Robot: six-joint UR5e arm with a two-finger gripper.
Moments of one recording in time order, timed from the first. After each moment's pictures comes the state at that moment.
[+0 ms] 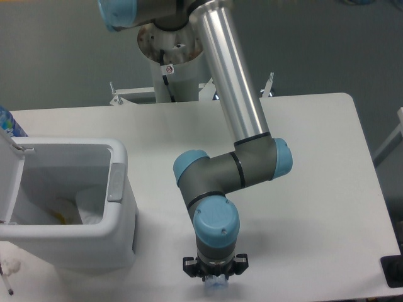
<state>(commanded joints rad) 2.34 -2.29 -1.18 -1.02 1.51 0.28</state>
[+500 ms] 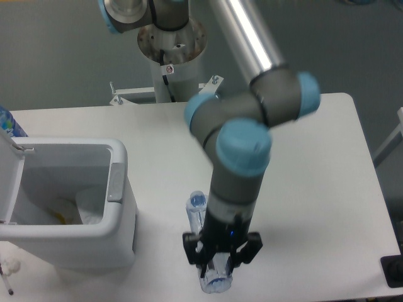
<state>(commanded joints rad) 2.46 -2.02 -1.15 -0.92 0.98 0.26</state>
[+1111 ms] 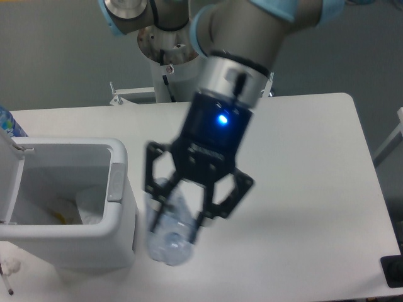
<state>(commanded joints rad) 2.34 -1.93 -1.12 -0.79 0.81 0.19</state>
